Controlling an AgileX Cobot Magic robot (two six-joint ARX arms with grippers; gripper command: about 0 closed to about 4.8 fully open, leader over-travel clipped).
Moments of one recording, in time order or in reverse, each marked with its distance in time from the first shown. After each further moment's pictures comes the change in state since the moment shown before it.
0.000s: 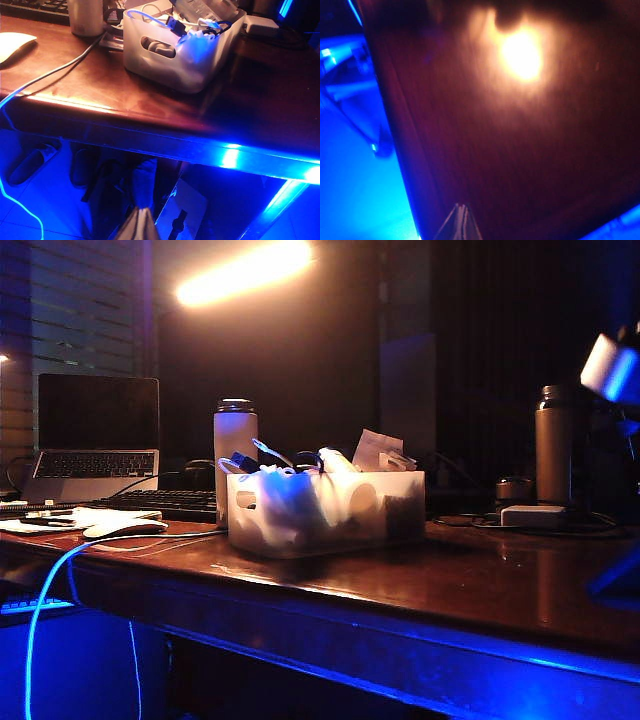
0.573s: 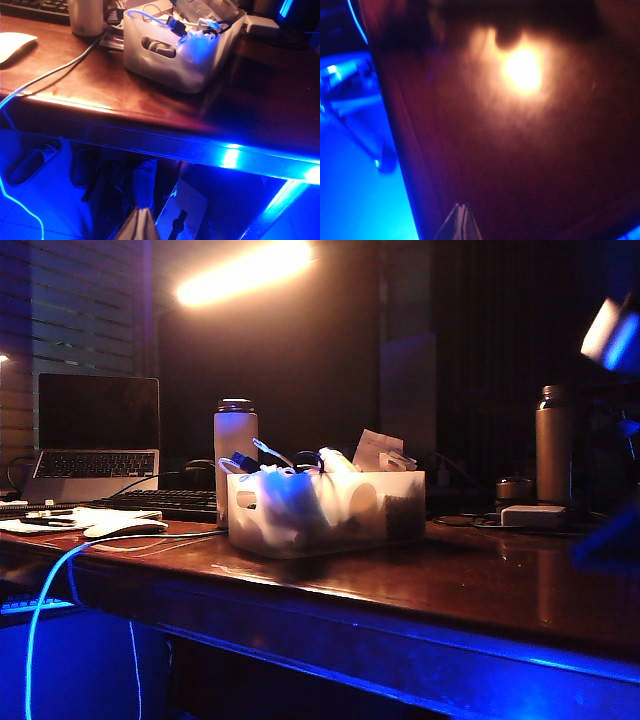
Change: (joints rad) left arm 0.000 0.000 0.000 0.000 0.000 0.000; right arm 0.000 -0.028 -0.001 0.062 0.003 0.001
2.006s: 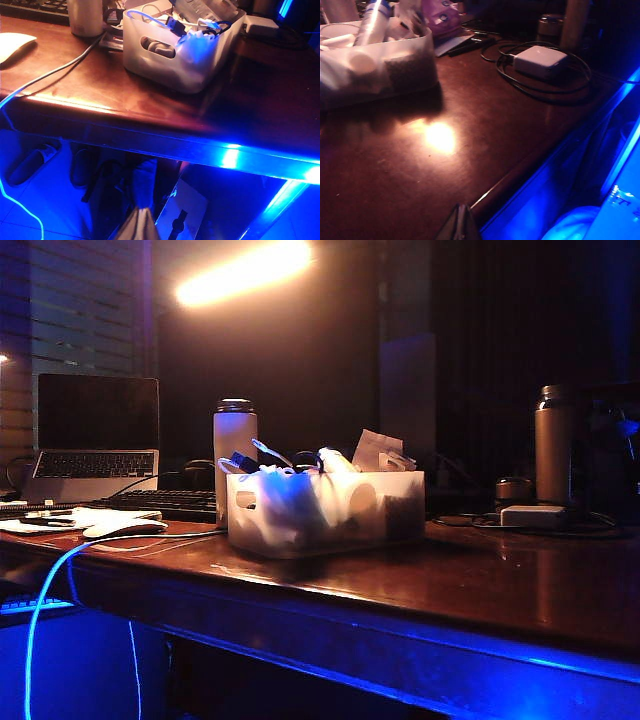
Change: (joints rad) left arm 0.000 0.000 0.000 0.001 0.000 0.000; right arm -0.492 -0.539 -0.004 -0.286 -0.117 -0.081
